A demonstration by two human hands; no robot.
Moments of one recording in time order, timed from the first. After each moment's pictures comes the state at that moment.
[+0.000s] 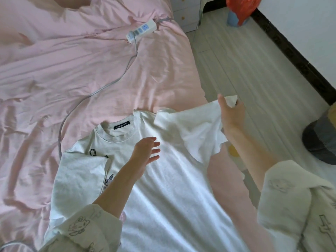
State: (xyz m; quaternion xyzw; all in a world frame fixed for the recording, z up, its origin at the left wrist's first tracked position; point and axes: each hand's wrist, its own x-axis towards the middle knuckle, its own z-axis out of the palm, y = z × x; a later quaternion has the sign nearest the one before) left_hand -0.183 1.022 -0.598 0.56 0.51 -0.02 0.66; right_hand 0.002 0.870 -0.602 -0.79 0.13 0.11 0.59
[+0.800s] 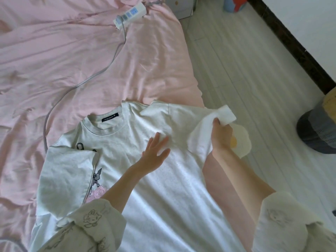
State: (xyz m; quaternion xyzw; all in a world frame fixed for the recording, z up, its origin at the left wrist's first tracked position) left_hand -0.187 0.992 -0.652 0.86 0.24 -0.24 0.39; right_hand -0.049 0.844 -0.638 -0.78 0.22 0.17 0.56
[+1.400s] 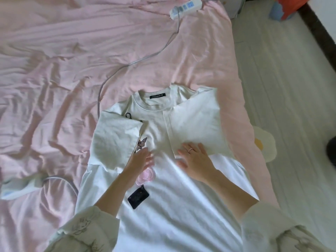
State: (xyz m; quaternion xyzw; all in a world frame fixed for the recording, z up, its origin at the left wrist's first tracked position) left_hand -0.353 1.043 -0.623 0.56 0.55 -0.04 0.62; right_hand -0.222 0.898 -0.665 -0.82 -0.51 0.25 0.10
